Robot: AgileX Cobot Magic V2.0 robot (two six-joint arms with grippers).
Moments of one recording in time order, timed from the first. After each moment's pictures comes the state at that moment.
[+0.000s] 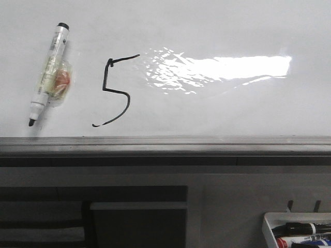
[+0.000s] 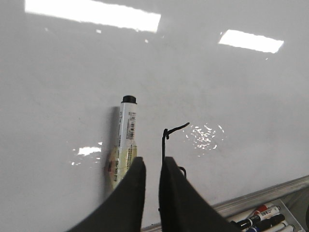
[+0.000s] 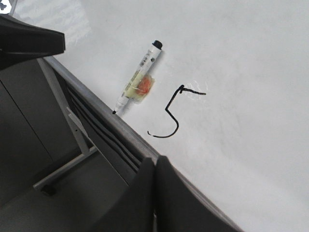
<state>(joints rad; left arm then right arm) -0.57 0.60 -0.38 0.20 0.02 -0.54 0.79 0.80 -0.73 -0.06 0.35 0.08</state>
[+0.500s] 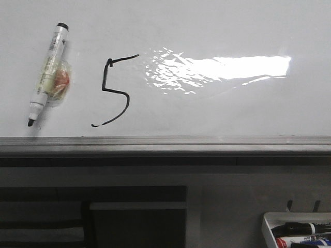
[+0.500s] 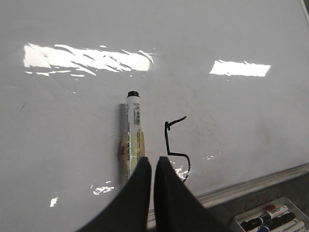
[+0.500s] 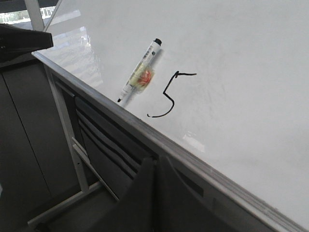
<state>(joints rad) -0.57 0.26 -0.19 0.29 0.04 -0.54 0.79 0.25 -0.27 -0.08 0.22 0.08</state>
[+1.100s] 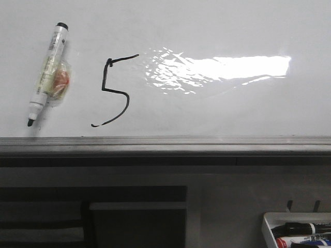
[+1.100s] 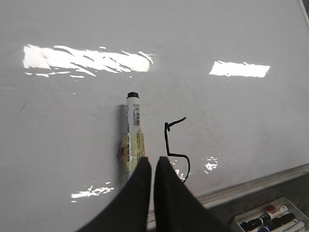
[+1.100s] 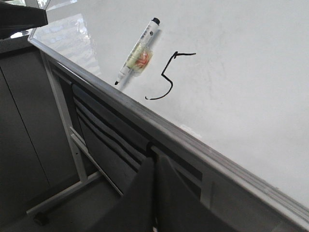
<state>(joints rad) -0.57 0.26 -0.19 0.29 0.04 -0.54 0.79 0.21 -0.22 -0.09 0.22 0.08</state>
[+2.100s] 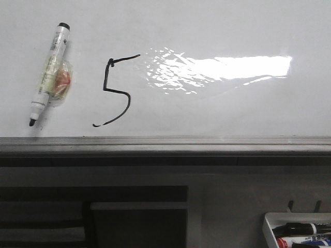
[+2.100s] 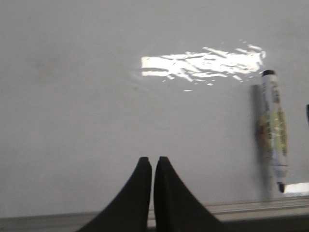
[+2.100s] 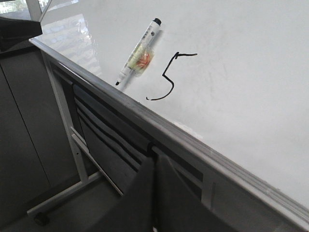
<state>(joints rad) -0.14 0.05 -0.08 0.00 0.17 -0.07 0.79 0.21 -0.22 -0.09 0.22 0.08</state>
